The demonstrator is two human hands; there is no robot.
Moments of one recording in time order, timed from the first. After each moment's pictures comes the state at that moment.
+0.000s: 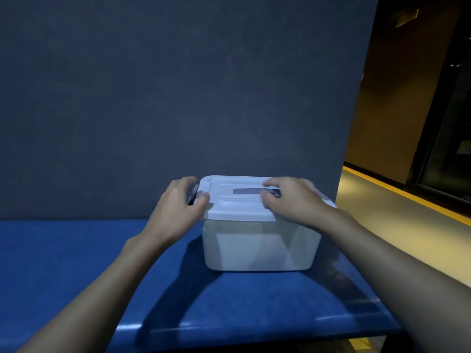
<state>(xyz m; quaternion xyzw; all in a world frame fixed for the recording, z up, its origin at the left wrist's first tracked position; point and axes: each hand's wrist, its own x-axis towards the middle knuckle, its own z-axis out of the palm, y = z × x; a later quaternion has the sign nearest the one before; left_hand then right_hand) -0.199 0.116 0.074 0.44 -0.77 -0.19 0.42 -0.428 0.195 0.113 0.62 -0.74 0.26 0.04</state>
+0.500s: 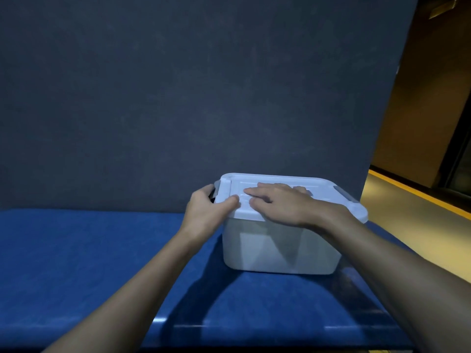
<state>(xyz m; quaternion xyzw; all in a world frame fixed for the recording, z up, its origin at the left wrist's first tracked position) -0.215 0.118 0.062 0.38 -0.66 -0.40 0.50 -0.389 0.163 0.107 0.71 -0.70 0.10 -0.01</state>
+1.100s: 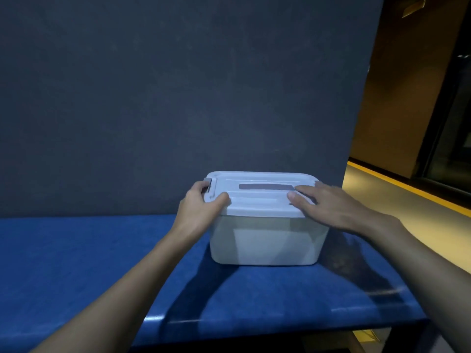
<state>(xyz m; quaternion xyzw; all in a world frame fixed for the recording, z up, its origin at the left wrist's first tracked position) -0.224 0.117 0.062 0.43 -0.68 -0.37 0.46 -0.485 0.212 0.092 0.60 -0.79 0.16 0.01</state>
